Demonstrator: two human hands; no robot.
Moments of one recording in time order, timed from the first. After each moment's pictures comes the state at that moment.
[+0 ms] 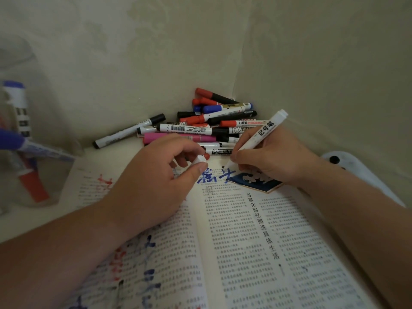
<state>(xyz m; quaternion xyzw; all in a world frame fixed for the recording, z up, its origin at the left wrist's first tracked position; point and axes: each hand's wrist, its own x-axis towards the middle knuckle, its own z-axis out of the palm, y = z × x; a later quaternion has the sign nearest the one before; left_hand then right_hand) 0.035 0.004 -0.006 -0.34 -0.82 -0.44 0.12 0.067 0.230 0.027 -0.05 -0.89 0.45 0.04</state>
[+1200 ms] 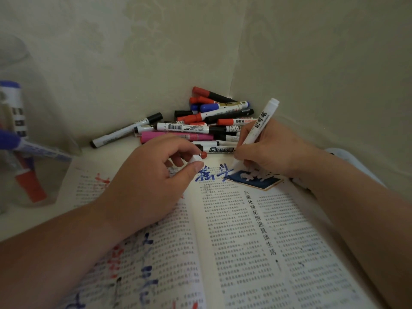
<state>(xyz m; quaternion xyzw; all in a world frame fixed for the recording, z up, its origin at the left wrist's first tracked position) 0.038 0.003 -0.002 -0.34 -0.83 -0.42 0.12 0.066 0.228 0.037 -0.09 -0.92 0.38 0.03</state>
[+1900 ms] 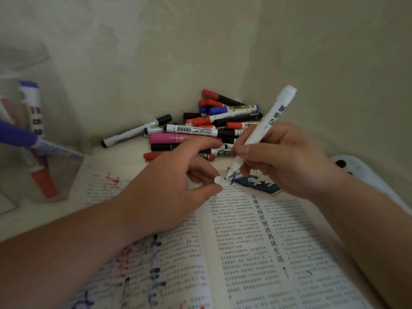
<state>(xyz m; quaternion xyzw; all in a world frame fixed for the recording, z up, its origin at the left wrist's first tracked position) 0.045 0.006 0.001 -0.36 -0.83 -0.43 -0.02 0.079 0.218 0.031 0.09 -0.75 0.65 0.03</state>
